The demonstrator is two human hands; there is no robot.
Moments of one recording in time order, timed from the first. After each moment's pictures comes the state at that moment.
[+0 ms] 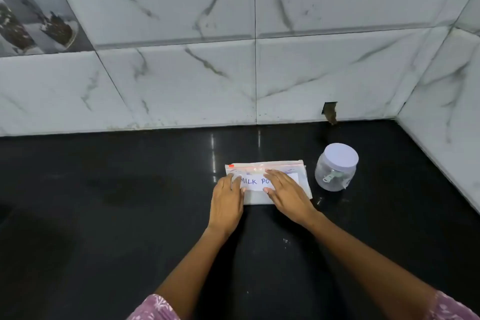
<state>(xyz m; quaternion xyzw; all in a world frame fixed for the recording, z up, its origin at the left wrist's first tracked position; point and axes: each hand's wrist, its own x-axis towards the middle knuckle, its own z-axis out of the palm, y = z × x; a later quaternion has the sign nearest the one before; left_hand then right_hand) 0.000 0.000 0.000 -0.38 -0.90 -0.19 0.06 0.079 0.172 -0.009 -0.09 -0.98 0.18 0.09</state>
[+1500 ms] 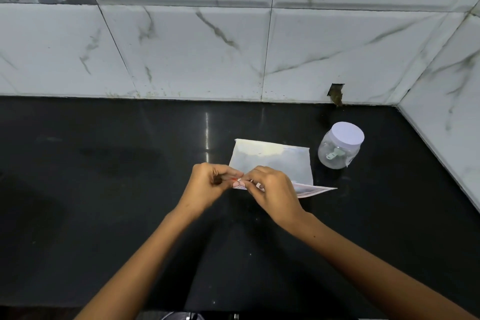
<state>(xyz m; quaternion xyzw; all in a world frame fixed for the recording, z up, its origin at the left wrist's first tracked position) 0.021 -0.084 0.065 -0.34 -0.75 -0.54 -0.16 0.119 0.062 0.060 -0.05 -0.94 0.27 0.20</state>
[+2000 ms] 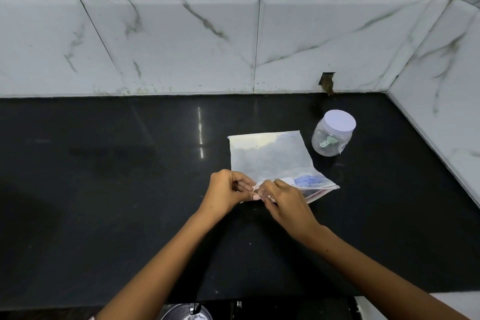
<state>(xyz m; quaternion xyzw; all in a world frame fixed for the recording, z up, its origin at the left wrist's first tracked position) 0.050 -0.061 0.046 -0.30 -0.78 -0.49 -0.25 0.168 0.069 0.033 -0.10 -0.96 0.24 0.13</state>
